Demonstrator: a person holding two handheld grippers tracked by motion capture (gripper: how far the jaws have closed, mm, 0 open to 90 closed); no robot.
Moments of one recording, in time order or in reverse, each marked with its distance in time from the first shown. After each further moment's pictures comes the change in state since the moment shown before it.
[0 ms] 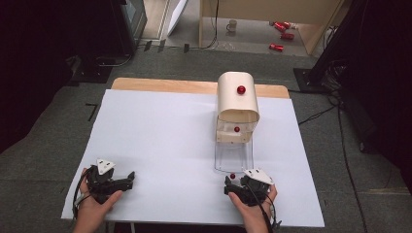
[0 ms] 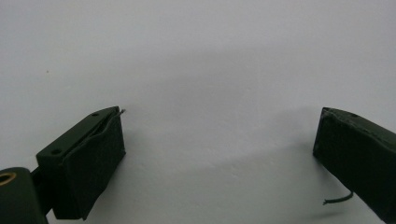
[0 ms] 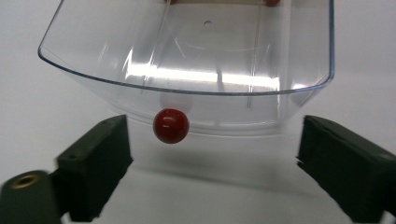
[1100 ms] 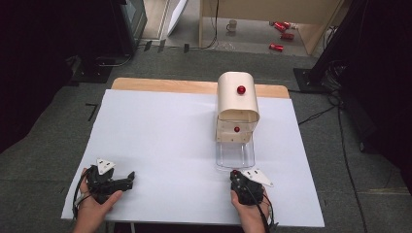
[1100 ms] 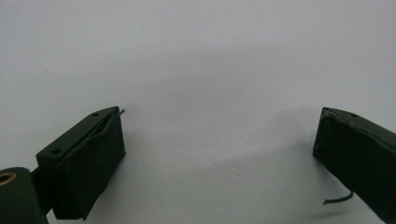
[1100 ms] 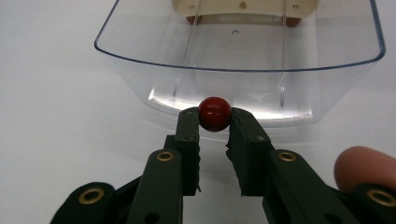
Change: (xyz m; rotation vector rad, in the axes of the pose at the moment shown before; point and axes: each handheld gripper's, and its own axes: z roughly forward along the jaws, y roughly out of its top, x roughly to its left) left arm 0.000 0.000 0.000 0.000 0.000 0.000; right arm 0.006 0.000 -0.002 -0.066 0.068 -0.001
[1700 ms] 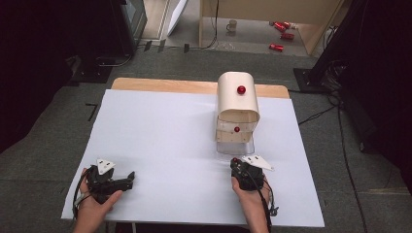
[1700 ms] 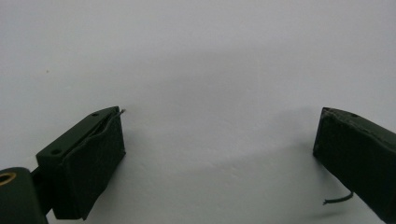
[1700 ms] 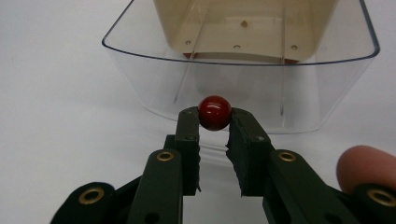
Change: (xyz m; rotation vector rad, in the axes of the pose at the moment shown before) left arm 0.000 0.000 0.000 0.000 0.000 0.000; right arm -0.006 0.033 0.015 -0.003 0.016 -0.004
